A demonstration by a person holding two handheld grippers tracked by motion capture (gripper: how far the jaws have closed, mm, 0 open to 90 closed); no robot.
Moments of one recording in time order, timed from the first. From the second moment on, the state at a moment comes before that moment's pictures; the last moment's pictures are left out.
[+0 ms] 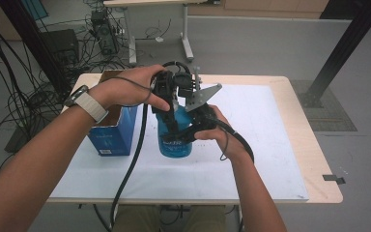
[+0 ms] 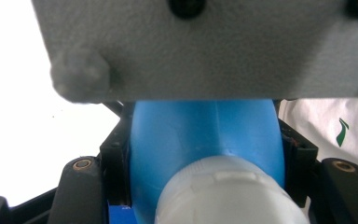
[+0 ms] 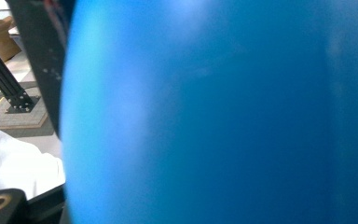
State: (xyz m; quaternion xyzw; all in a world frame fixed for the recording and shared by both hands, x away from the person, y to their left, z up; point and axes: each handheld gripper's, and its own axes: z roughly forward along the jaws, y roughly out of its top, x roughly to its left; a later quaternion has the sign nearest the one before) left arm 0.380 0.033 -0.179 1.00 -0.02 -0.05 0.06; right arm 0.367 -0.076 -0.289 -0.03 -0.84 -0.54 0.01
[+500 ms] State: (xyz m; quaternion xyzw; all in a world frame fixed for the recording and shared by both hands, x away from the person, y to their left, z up) left arm 0.380 0.033 -0.179 1.00 -0.02 -0.05 0.06; right arm 0.367 -0.076 -0.288 -0.02 -0.84 -0.54 0.00
